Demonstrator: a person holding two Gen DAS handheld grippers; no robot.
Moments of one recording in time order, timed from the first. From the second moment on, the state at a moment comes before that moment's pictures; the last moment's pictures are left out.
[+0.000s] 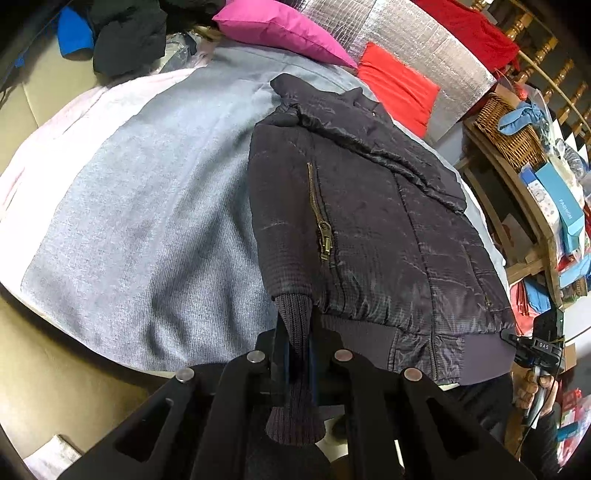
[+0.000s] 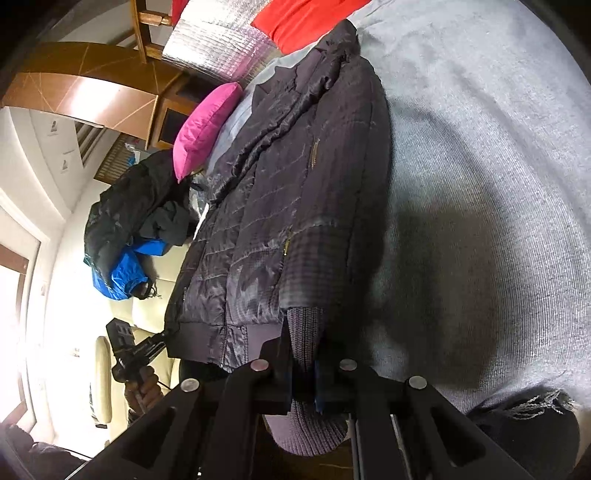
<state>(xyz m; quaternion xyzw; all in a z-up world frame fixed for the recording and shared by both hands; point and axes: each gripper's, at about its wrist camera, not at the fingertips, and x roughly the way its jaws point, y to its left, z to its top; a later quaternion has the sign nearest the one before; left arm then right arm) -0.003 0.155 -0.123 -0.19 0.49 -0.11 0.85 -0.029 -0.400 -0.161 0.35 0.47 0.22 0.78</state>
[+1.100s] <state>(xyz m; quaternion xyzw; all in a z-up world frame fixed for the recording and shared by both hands) -0.007 0.166 -0.128 -0.18 0.48 -0.15 0.84 -0.031 -0.419 -0.172 0.37 0.47 0.23 0.77</state>
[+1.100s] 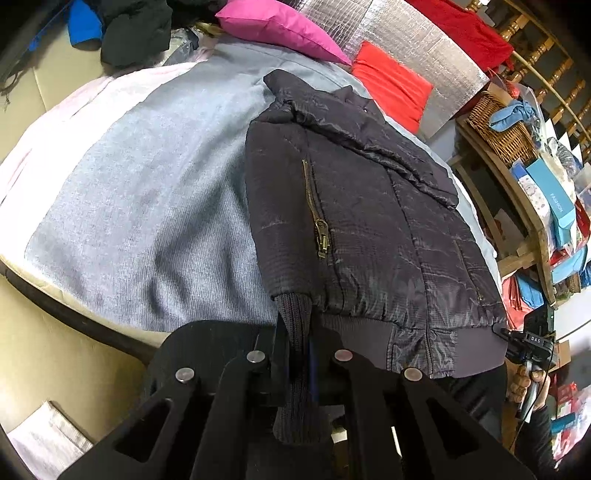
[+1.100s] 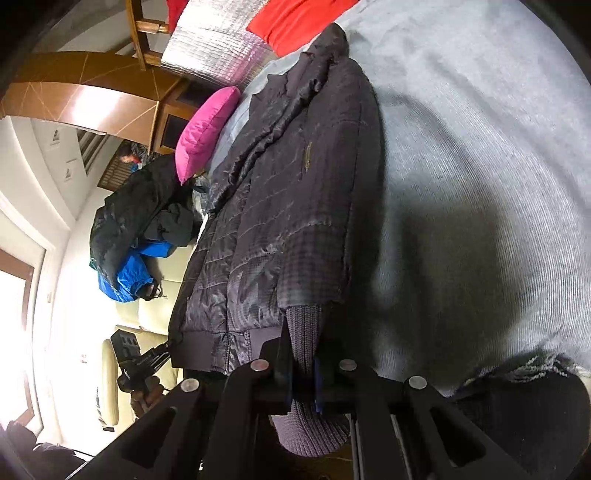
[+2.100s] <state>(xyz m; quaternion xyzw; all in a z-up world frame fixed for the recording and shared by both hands) 0.011 0.178 -0.102 -0.20 0.45 -0.18 0.85 -0.019 -0.424 -0.146 0.39 0.41 0.28 0.77</state>
